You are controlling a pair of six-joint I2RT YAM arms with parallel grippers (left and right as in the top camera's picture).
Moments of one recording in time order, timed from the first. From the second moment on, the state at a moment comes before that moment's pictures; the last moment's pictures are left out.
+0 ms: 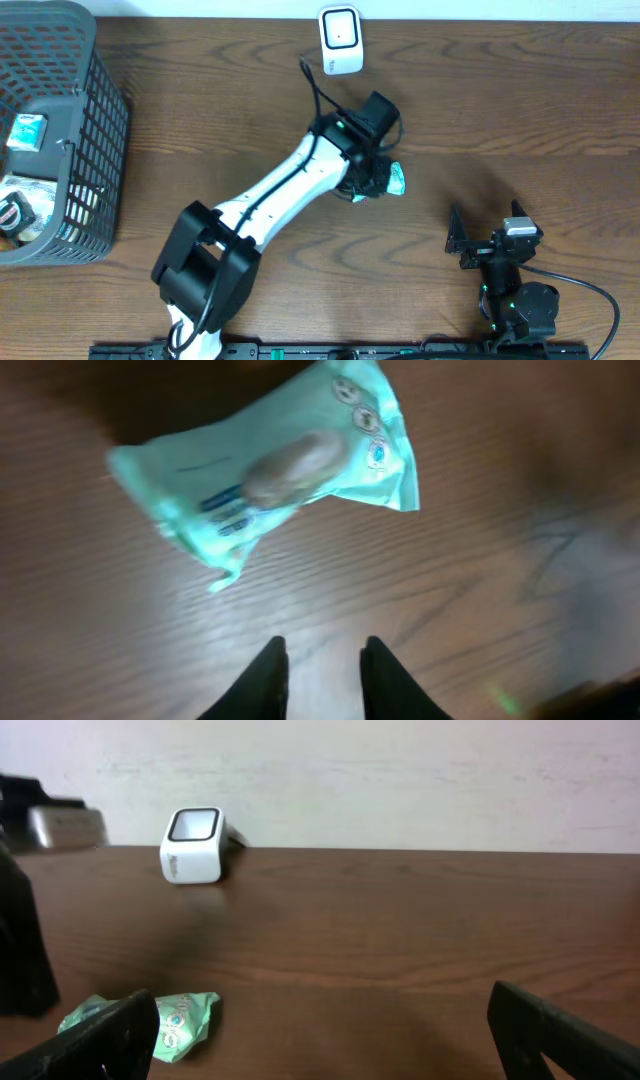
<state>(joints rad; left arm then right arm) -0.72 1.96 1.57 -0.90 0.23 -0.52 0.06 0.01 0.01 -0.07 -0.03 0.02</state>
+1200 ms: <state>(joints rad) -0.65 2.14 1.54 -0.53 -0.08 -0.59 0.06 0.01 0.01 -0.07 -0.03 0.02</state>
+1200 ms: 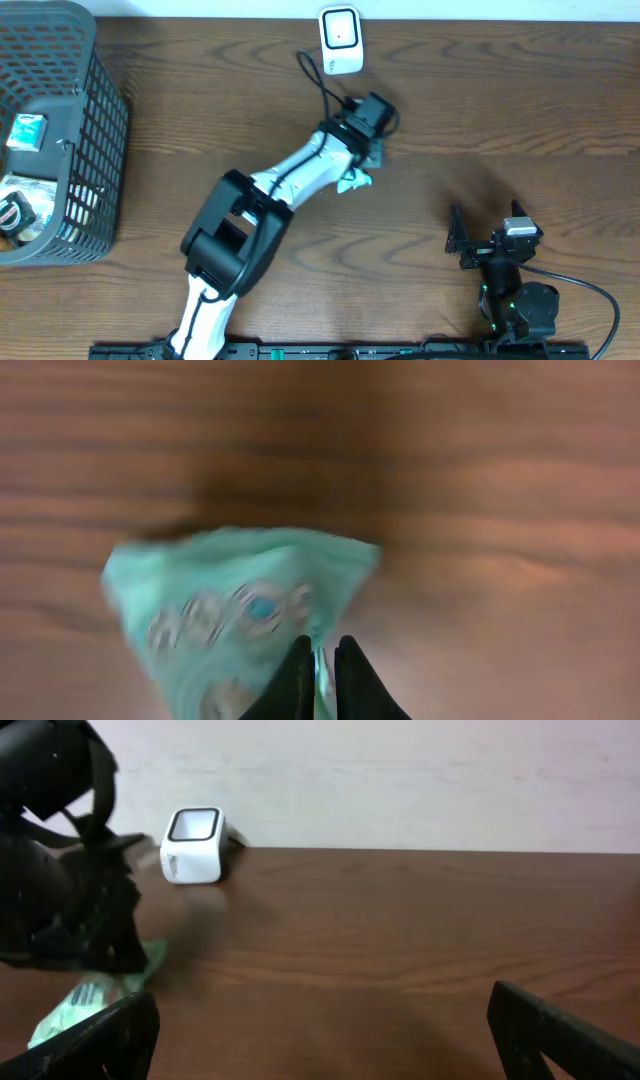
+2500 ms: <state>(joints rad) -0.58 2.01 1.49 -0.75 0.05 -0.86 0.06 0.01 0.01 -0.07 -0.03 0.02</state>
